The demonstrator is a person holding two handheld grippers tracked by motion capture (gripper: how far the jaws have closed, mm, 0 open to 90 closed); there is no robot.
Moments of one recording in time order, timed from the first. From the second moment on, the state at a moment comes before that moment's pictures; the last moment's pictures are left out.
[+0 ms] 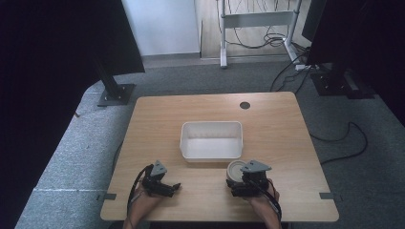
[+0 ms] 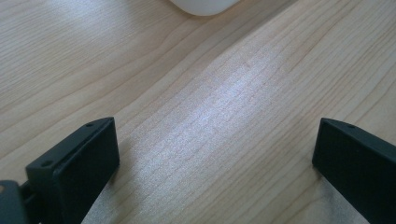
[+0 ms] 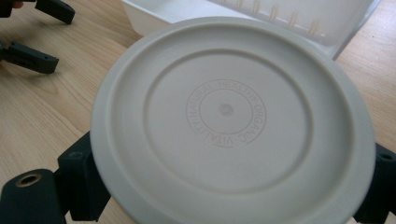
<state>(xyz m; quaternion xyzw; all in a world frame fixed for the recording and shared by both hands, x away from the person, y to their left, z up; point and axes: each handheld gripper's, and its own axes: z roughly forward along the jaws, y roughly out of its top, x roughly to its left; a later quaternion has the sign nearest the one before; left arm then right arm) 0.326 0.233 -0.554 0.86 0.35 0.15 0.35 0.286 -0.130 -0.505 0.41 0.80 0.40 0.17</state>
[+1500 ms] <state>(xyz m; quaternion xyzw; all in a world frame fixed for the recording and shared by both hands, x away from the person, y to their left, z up) 0.326 0.233 -0.554 0.86 0.35 0.15 0.35 0.327 -0.086 -0.484 0.38 0.81 0.42 0.17</state>
